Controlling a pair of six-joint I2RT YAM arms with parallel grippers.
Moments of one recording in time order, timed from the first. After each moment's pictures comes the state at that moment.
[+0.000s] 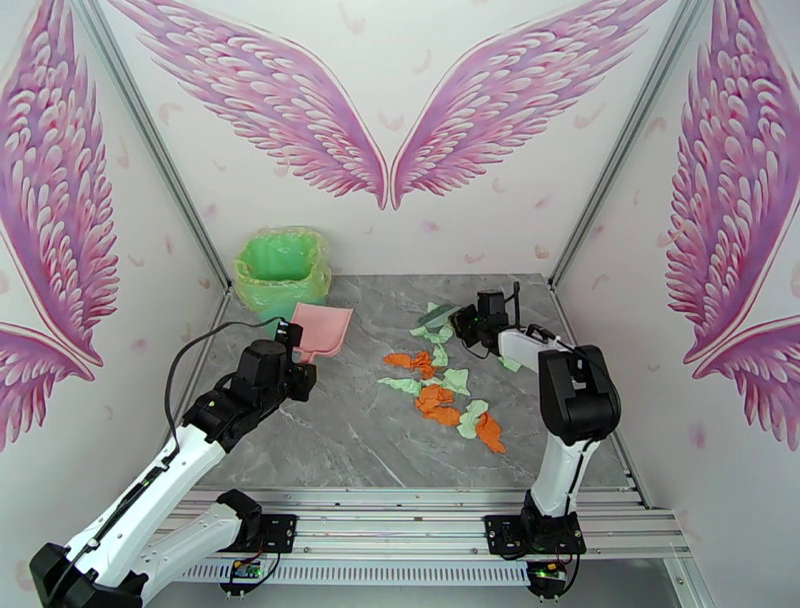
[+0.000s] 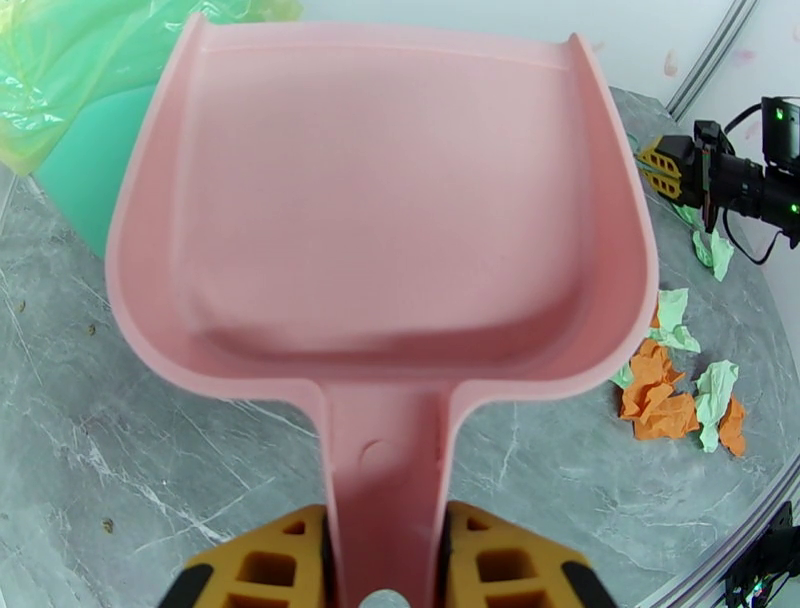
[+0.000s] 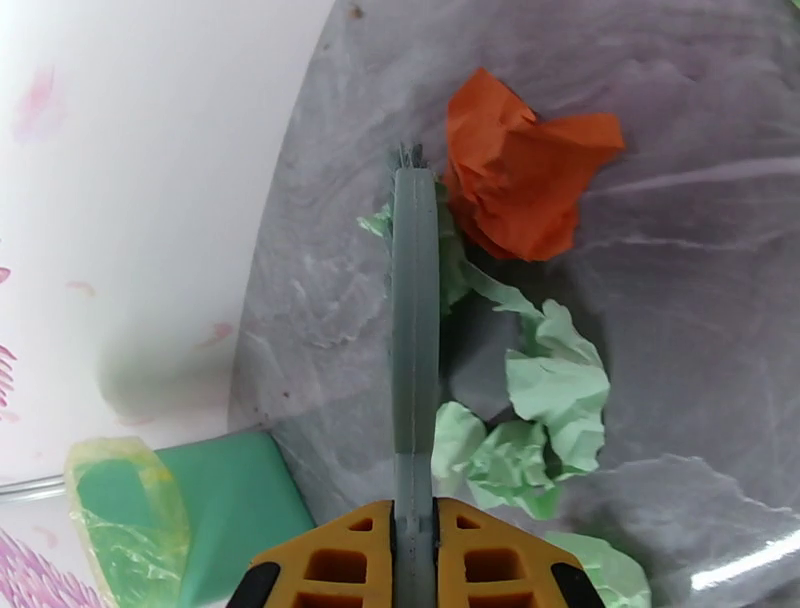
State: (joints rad) left arm -0.47 0.94 0.88 -0.62 -0.09 -0.29; right arm 0.12 1.90 1.17 0.03 -0.30 1.19
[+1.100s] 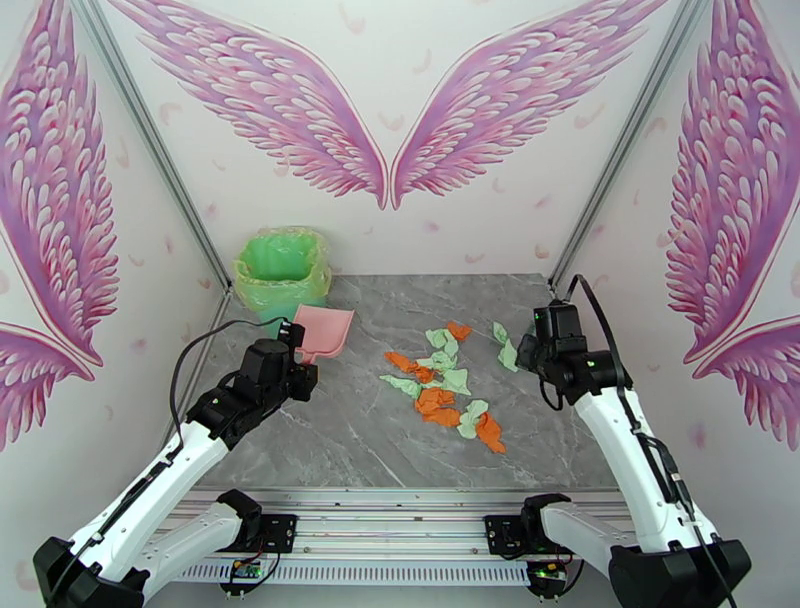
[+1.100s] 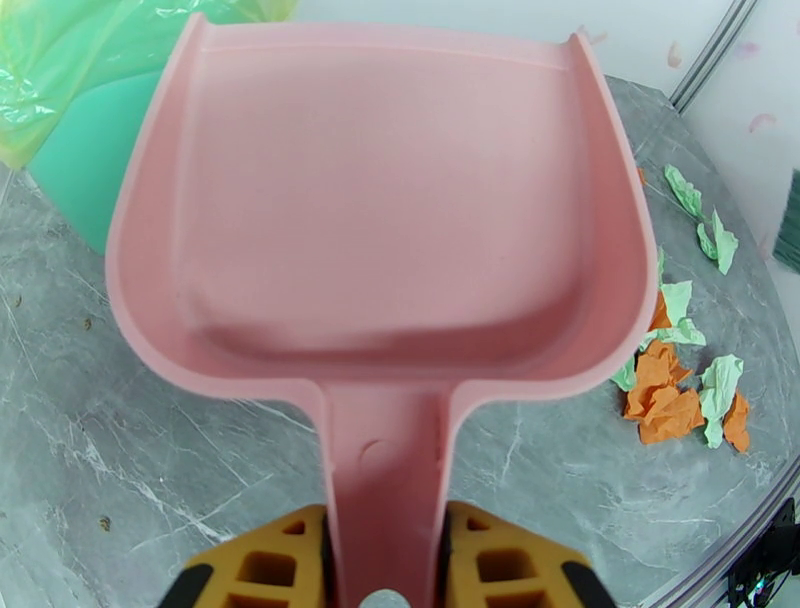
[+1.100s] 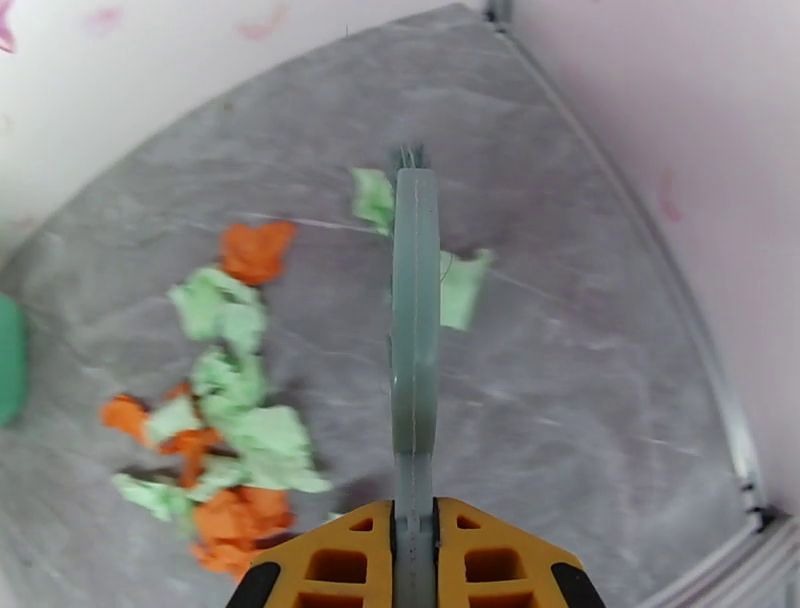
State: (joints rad) left arm -0.47 0.96 0.88 -0.62 -0.09 -0.29; right arm 0.11 1.11 1.18 -1.00 0.36 0.41
